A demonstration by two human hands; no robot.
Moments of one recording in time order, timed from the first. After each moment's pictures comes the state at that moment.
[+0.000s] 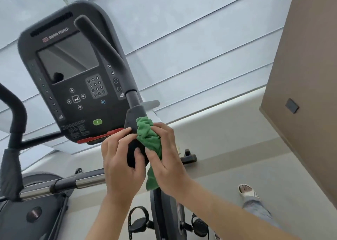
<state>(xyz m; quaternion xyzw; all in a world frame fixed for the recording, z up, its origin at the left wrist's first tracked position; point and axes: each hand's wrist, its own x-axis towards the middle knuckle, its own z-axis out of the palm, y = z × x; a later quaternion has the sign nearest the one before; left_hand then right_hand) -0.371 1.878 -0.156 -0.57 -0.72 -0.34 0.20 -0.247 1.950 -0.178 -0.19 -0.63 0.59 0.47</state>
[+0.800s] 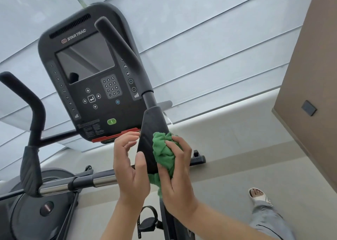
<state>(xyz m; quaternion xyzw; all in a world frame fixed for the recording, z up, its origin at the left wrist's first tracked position) -0.371 1.873 -0.143 -0.50 -0.66 -0.56 0.05 -0.264 1.905 -0.197 -0.25 -0.61 0.53 0.54</state>
